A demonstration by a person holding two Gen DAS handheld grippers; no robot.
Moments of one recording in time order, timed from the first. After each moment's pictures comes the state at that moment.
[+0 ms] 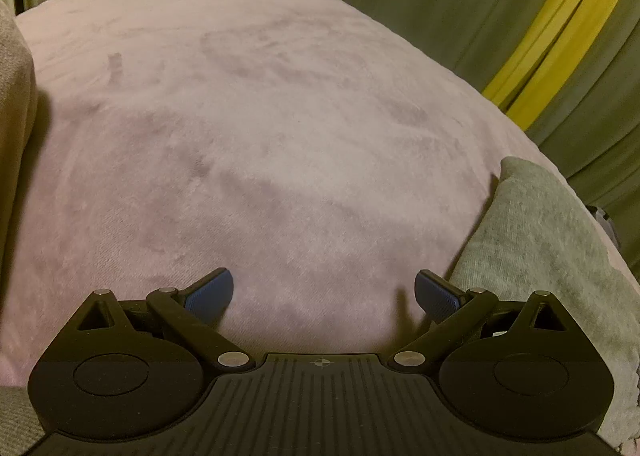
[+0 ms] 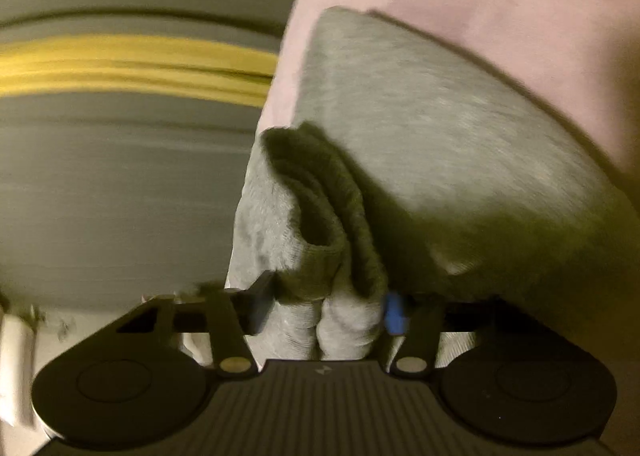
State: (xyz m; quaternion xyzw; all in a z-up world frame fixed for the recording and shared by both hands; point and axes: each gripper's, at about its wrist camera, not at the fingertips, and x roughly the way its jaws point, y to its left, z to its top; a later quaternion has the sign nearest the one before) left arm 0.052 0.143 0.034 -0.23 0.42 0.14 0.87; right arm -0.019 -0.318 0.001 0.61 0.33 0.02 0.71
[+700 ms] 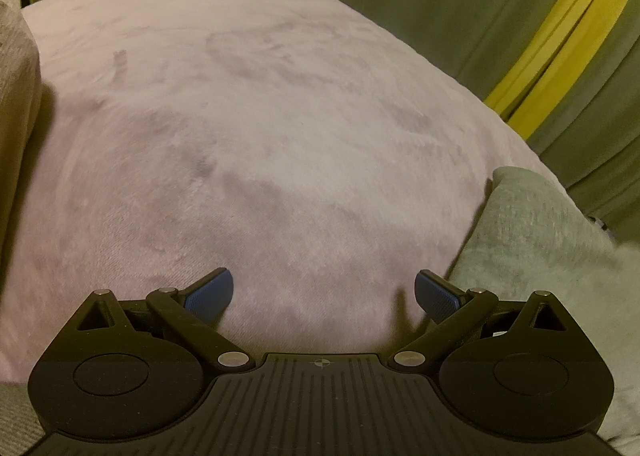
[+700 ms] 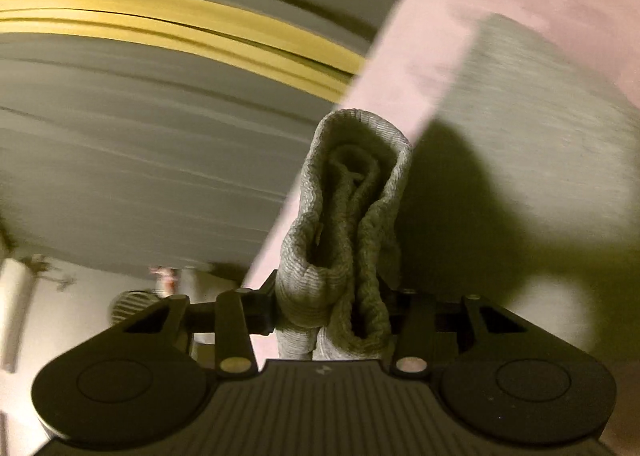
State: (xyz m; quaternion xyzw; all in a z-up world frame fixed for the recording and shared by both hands) left arm 0.049 0.146 0.034 -0.24 0.41 0.15 0.86; right arm 0.010 -0.278 0.082 0.57 0.29 0.09 0.76
